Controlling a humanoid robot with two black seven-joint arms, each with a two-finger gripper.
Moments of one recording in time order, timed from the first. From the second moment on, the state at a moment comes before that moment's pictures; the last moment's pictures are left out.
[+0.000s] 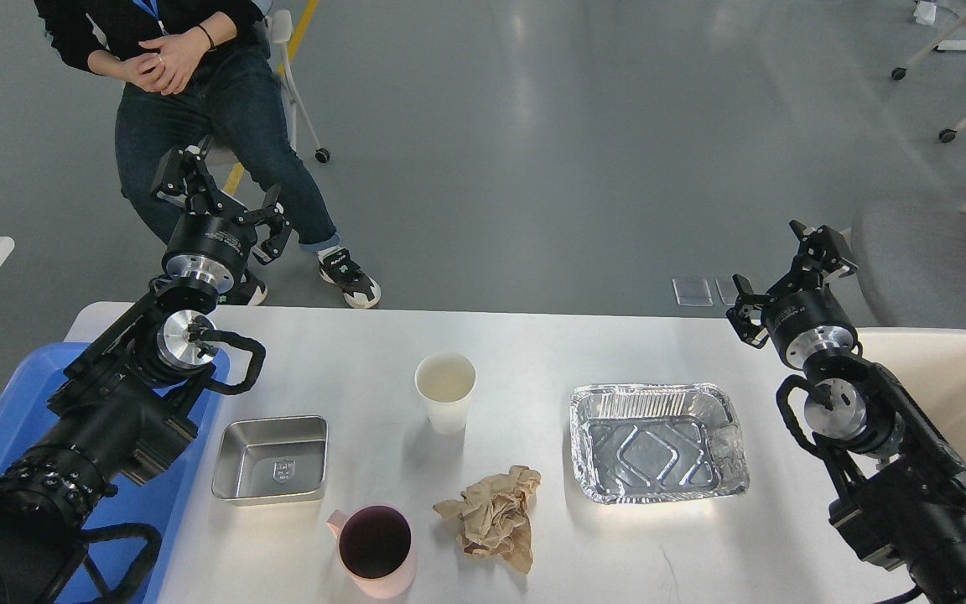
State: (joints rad) left arm -0.79 0.07 -1.08 -0.52 0.17 -0.24 -0.32; right arm 0.43 -0.15 1.41 0.98 -0.52 -0.02 0.08
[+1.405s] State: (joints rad) left arm -1.11 0.65 0.14 -0.95 0.29 -0.16 -0.30; right arm 0.43 -0.20 1.42 0.98 -0.52 -0.01 0.08
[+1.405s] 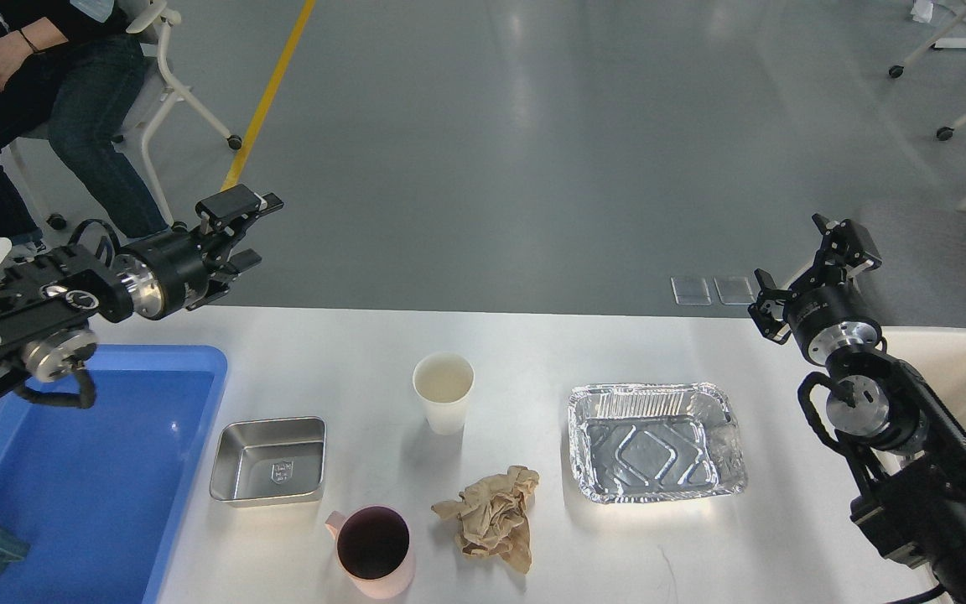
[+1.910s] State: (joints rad) left arm -1.19 1.38 0.28 -1.44 0.65 -0.40 -0.19; right arm 0.45 -0.20 1.42 0.98 -0.52 -0.01 0.08
